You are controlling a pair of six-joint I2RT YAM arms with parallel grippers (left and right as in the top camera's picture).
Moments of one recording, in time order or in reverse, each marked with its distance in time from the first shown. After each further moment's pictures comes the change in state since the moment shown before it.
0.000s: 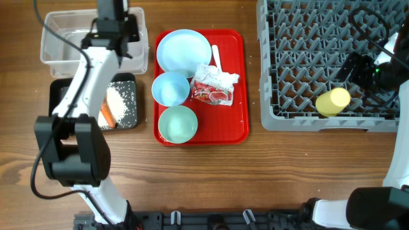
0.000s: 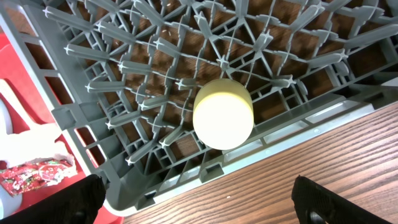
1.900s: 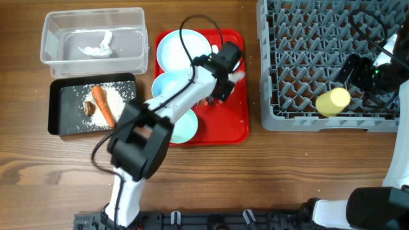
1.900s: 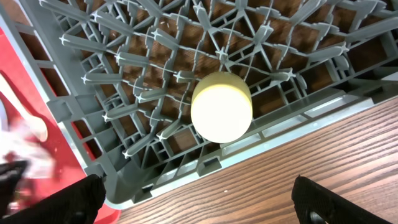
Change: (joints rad) left arm -0.585 0.204 0.095 -0.420 0.086 0.031; right arm 0.000 0.000 0.000 -0.022 0.000 -0.015
